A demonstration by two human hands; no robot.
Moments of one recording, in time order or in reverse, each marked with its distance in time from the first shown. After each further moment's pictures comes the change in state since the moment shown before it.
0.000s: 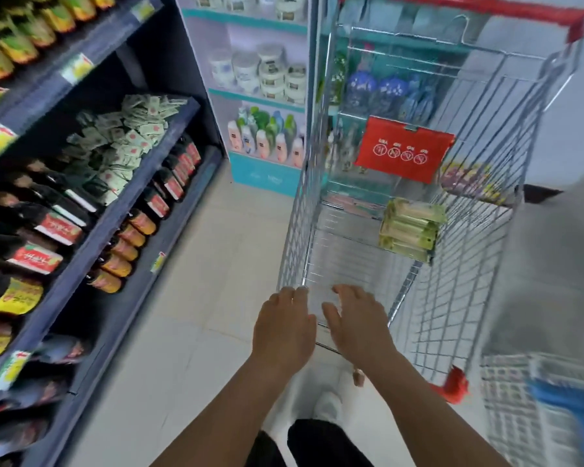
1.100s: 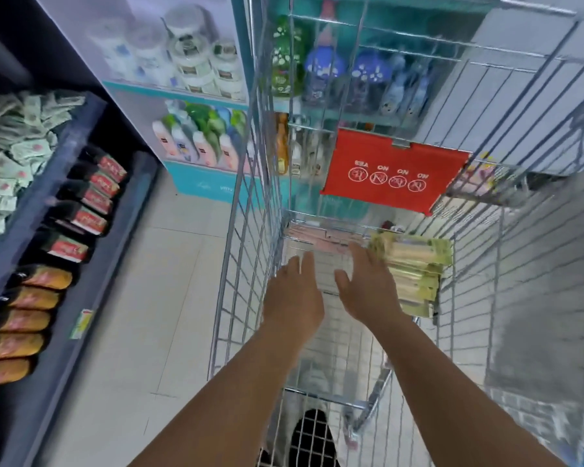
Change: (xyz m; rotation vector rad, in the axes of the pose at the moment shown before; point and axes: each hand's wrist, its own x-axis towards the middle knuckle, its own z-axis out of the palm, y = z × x) left_hand 0.328 0.050 0.046 0.049 -0.156 0.020; right_hand 0.306 0.104 -0.030 0.024 0.058 0.186
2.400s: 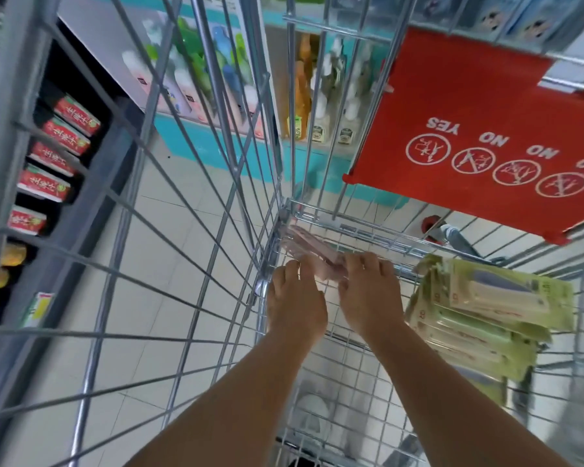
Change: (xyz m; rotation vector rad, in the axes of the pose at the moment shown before) left_hand 0.175 -0.034 0.145 -0.091 0.110 -0.204; right_hand 0.170 0.071 0.140 -0.234 -0.056 -0.147
